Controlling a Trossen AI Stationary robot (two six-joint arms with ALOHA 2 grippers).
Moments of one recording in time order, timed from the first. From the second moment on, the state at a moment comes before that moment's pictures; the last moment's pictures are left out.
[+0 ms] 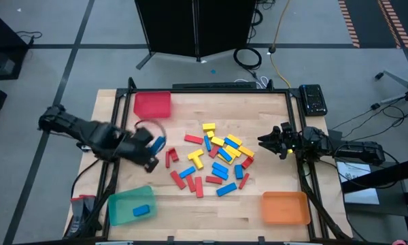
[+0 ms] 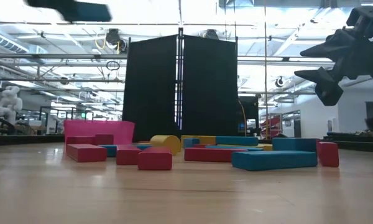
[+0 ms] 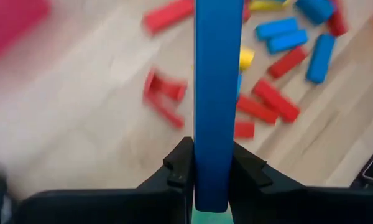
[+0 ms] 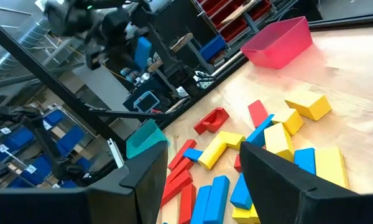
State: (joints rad) left arm -0.41 1.21 1.30 -1.31 -0.28 -1.20; right arm -0.10 0.06 0.01 0.02 -0.04 0.72
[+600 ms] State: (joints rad) left arm -0.98 1.49 1.30 -1.38 -0.16 -1.65; right arm -0.10 0.07 0.01 0.02 0.00 0.78
